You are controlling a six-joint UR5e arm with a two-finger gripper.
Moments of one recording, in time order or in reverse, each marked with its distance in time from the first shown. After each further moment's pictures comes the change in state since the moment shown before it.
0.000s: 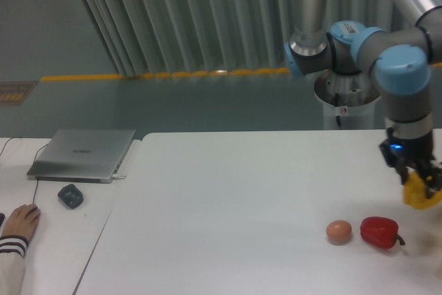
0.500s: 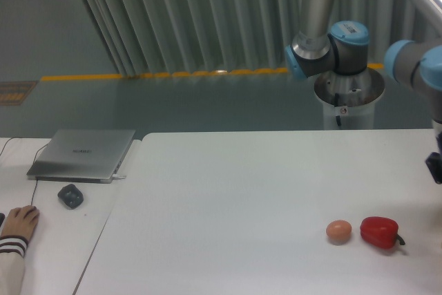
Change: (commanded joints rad) arm 0.086 -0.054 0.006 0.109 0.018 -0.011
